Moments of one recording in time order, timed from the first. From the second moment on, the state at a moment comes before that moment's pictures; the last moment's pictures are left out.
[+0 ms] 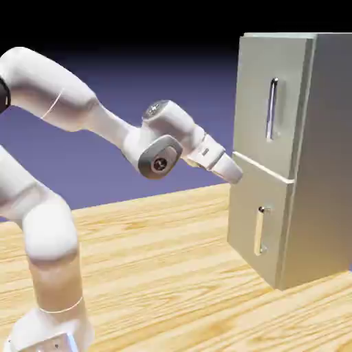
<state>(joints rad) 0.03 -0.57 -0.01 -2.80 -0.05 3.03 0.73</state>
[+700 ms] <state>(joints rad) 0.28 -0.59 -0.25 -2.63 -0.97 2.98 0.52</state>
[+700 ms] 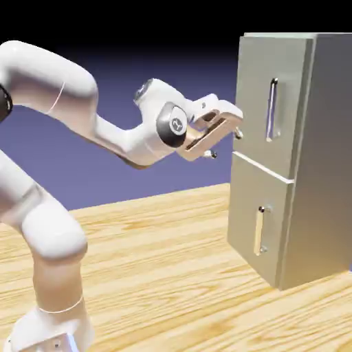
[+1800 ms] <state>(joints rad) 0.67 -0.62 -0.63 -2.36 -2.40 2.90 0.18</state>
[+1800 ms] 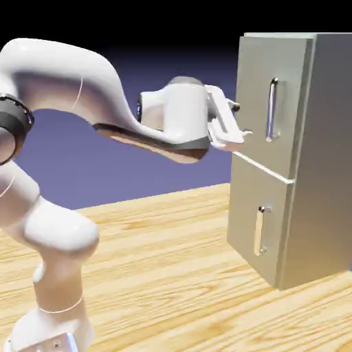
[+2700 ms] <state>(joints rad) 0.63 -0.41 -0.59 -2.17 -2.90 2.86 0.34</state>
